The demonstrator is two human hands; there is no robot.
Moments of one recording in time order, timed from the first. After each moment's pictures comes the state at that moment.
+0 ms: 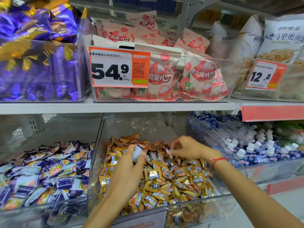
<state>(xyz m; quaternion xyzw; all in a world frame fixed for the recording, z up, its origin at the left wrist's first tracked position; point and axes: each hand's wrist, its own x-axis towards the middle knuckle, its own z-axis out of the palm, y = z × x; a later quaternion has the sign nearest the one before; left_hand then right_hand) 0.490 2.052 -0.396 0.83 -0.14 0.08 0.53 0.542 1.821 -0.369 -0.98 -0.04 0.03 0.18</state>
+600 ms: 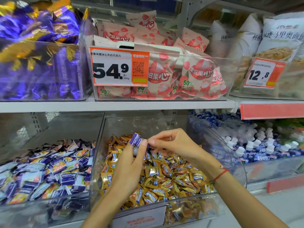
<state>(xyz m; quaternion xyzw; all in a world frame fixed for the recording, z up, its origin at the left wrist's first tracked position) 0.475 2.046 -0.375 0.77 -0.14 0.08 0.62 0.487 1.885 -0.336 -0.81 -0.09 -0.02 0.58</state>
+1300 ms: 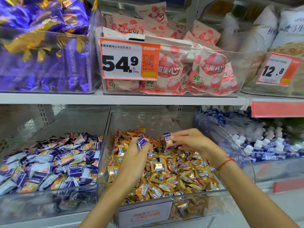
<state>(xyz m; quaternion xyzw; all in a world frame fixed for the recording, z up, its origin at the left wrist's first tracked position) 0.490 2.047 -0.383 0.75 -0.07 -0.01 0.66 0.521 1.849 -0.357 -0.83 0.08 0.02 0.56</state>
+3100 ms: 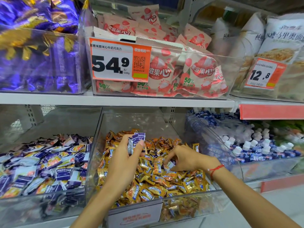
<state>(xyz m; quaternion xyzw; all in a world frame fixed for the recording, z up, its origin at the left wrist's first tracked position) 0.486 2.051 -0.385 0.77 -0.16 0.10 0.62 0.518 1.831 -0.384 -0.99 -0.13 0.09 0.07</state>
